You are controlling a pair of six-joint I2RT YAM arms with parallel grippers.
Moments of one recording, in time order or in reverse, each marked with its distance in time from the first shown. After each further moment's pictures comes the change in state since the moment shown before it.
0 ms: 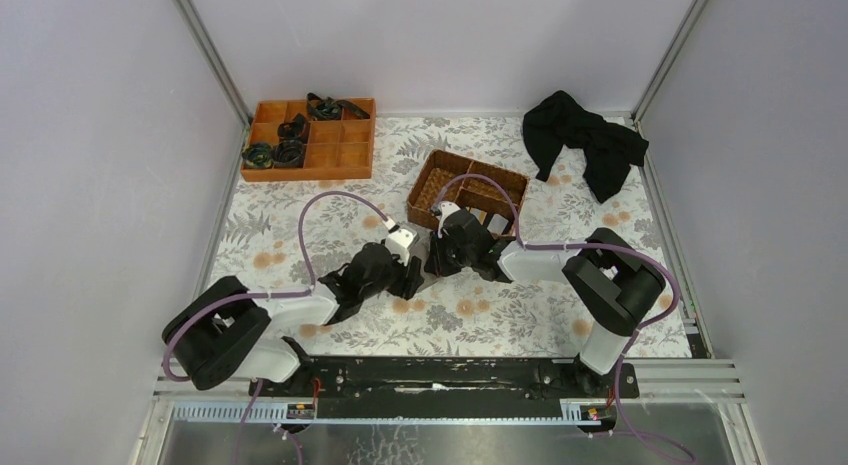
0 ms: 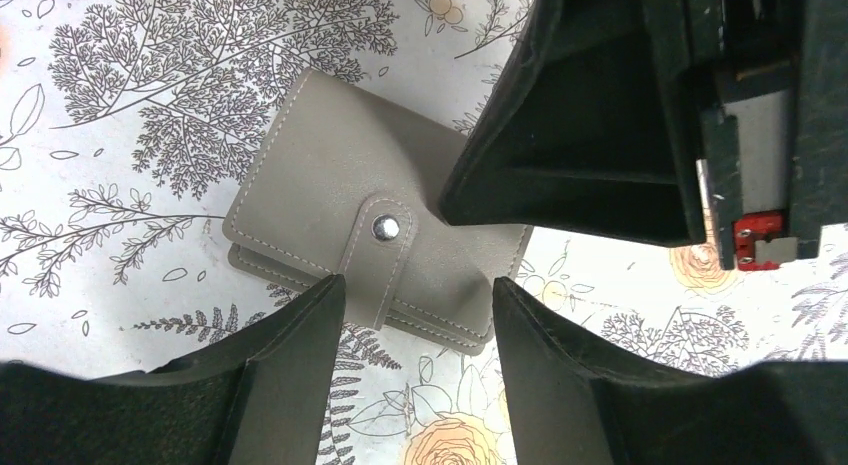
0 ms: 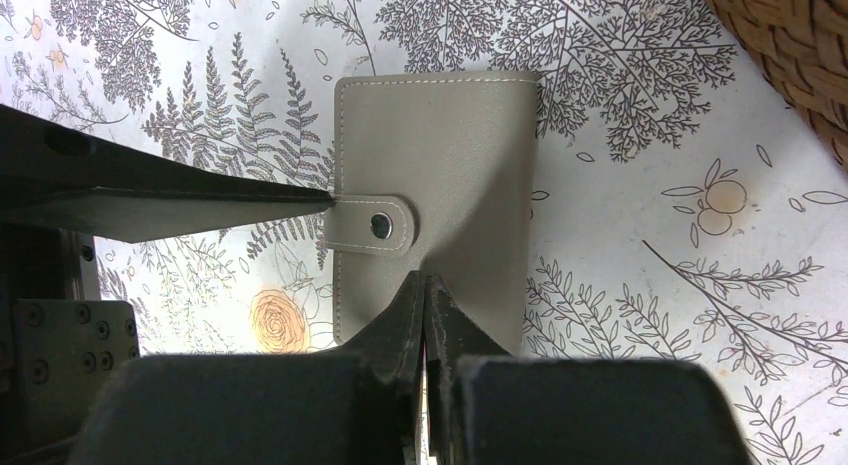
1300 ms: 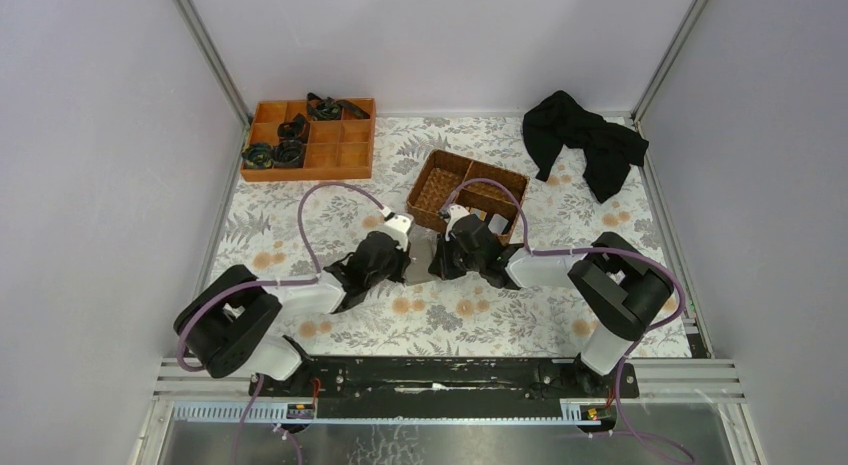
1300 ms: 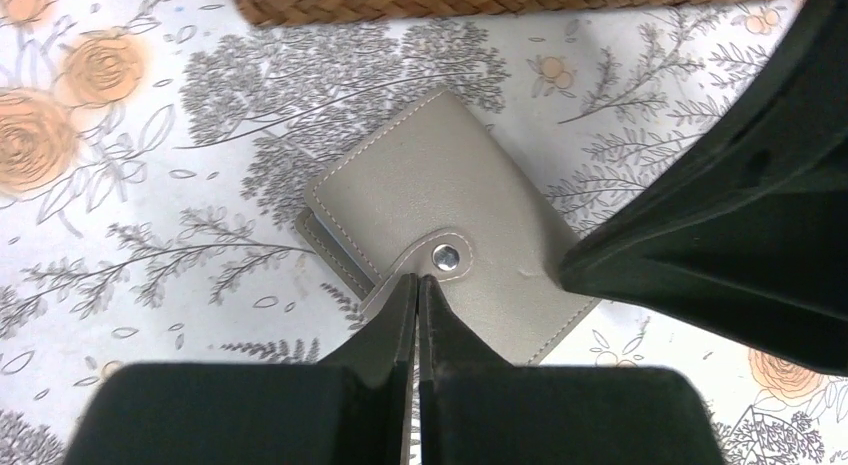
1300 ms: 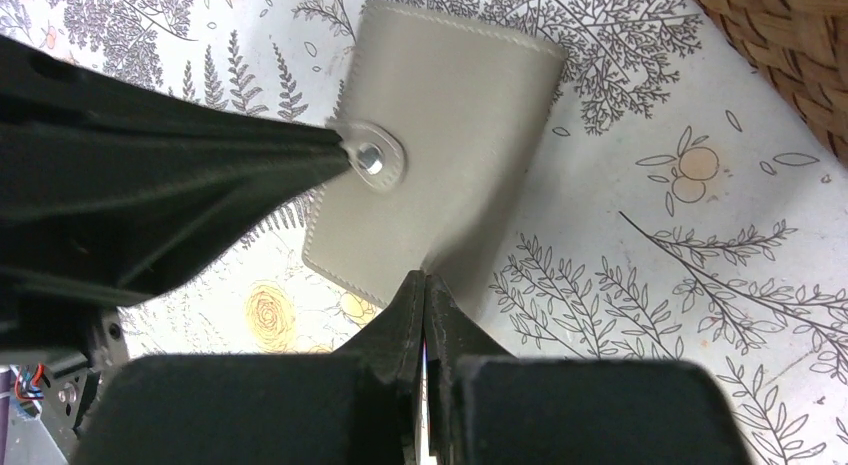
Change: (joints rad) left arm 0.030 0.097 0.095 -0.035 -0.129 -0.002; right arm -0.012 -0.041 -0.090 0.087 0.007 0.022
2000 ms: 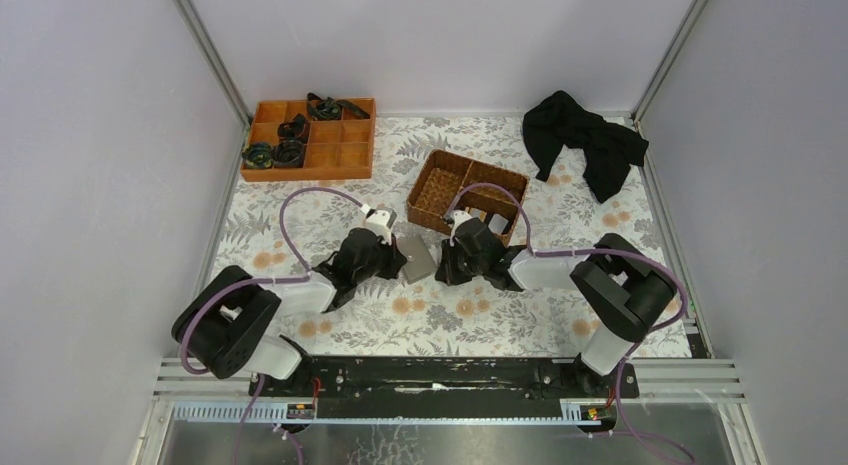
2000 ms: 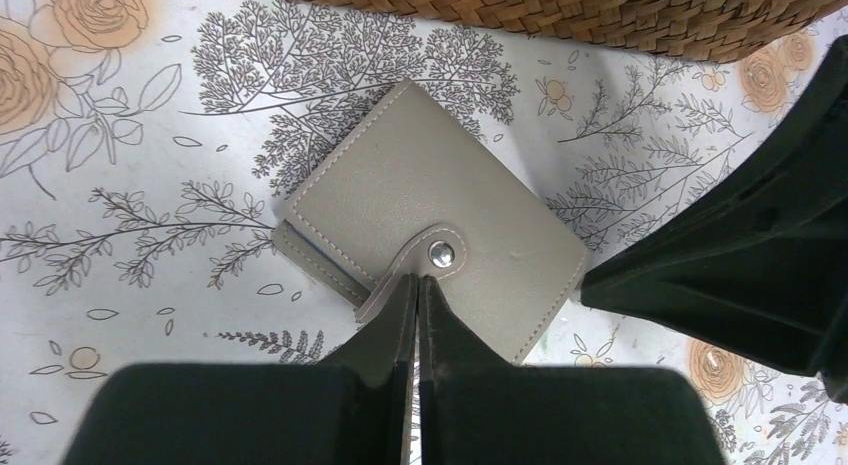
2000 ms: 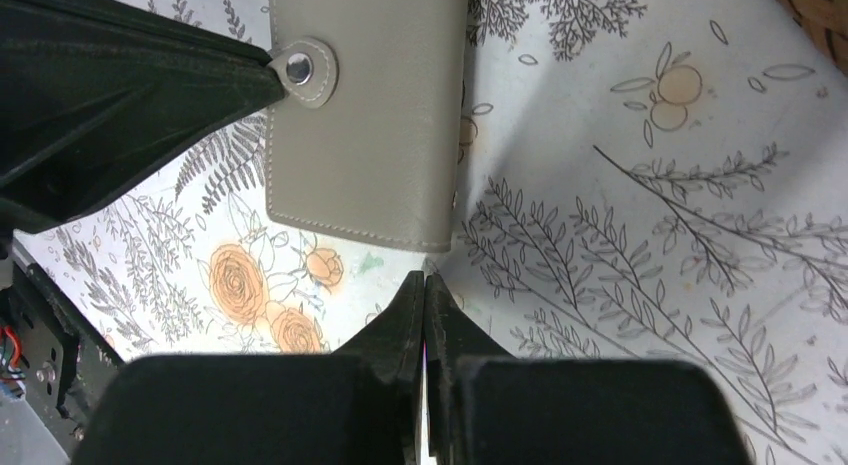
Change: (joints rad) left arm 0.131 -0.034 -0.073 0.083 0.172 -0.160; right arm -0.008 -0.003 -0.030 -0.031 -0.015 0.009
